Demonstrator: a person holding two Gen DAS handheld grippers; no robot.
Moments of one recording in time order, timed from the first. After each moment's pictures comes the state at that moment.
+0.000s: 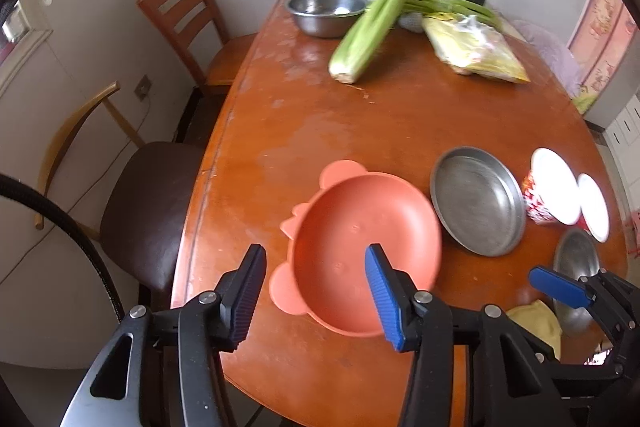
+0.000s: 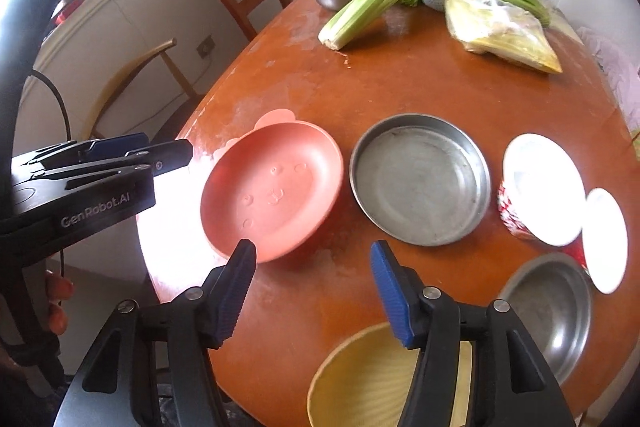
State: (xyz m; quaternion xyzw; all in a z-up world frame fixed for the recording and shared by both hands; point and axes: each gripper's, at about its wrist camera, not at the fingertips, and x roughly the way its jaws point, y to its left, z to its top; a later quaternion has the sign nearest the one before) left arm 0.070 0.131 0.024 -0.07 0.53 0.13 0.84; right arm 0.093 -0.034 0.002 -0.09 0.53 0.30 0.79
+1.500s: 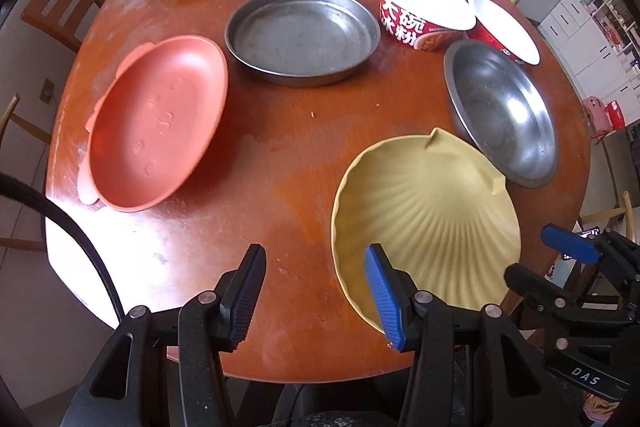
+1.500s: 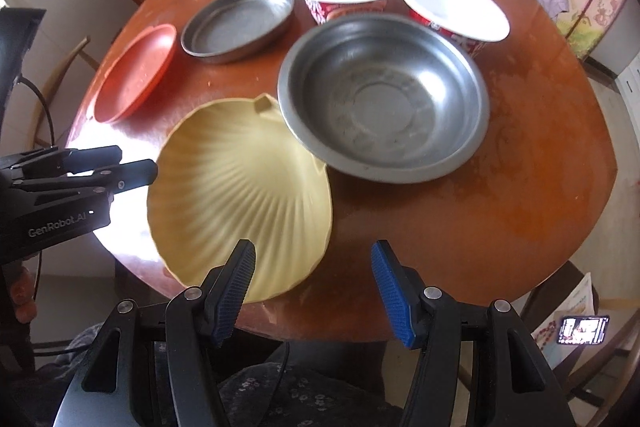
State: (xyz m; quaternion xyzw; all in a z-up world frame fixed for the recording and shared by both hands) left arm 0.032 -0.011 -0.051 -0.02 0.63 -0.03 0.77; right arm 0.019 -0.193 -0.051 -0.05 0.62 0.15 0.77
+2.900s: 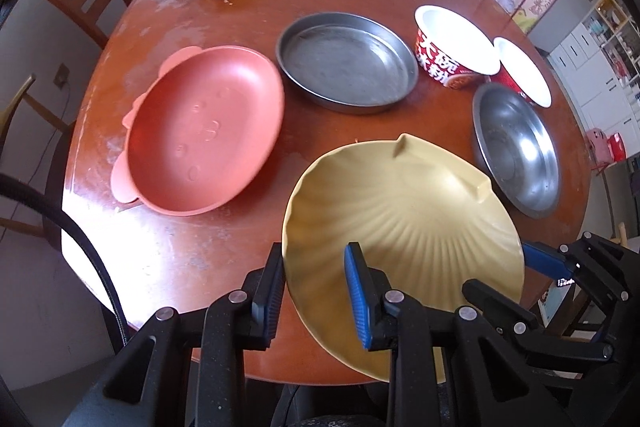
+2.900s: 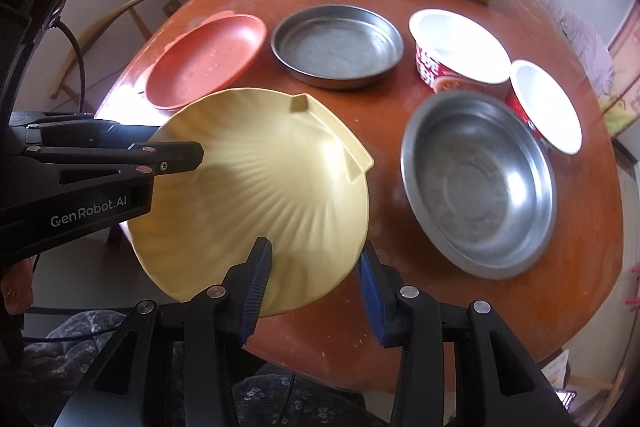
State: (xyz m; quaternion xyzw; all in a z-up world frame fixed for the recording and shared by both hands) left arm 0.029 0.026 -0.028 -0.06 0.61 -0.01 0.79; right arm 0.021 -0.114 -0.035 -0.15 0.57 0.23 0.77
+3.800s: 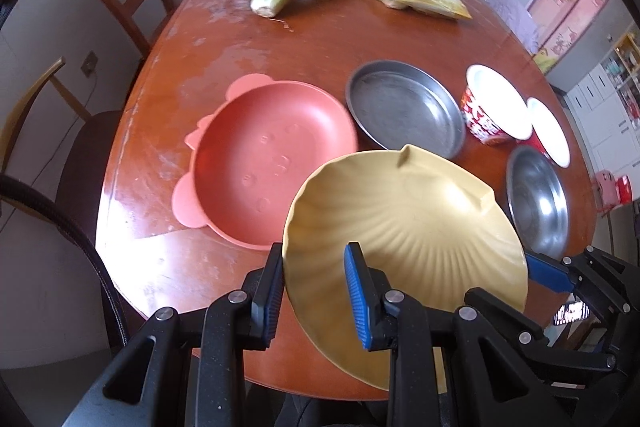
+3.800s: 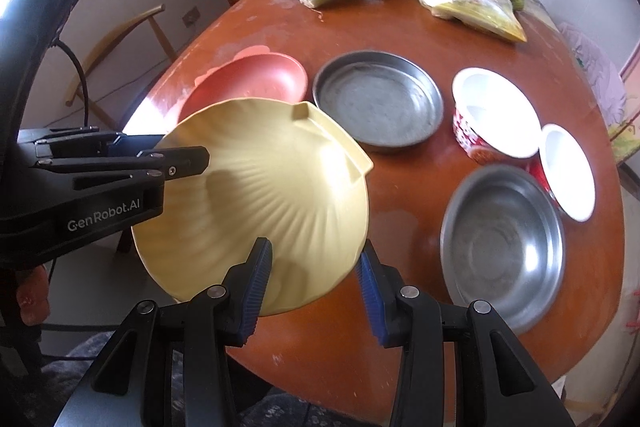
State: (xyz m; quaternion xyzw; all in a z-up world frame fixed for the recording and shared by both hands) left arm 0.041 0.079 -0.012 -0.09 0.58 0.04 0.81; right arm 0.047 -0.065 -0.013 -0.15 0.55 0.27 0.78
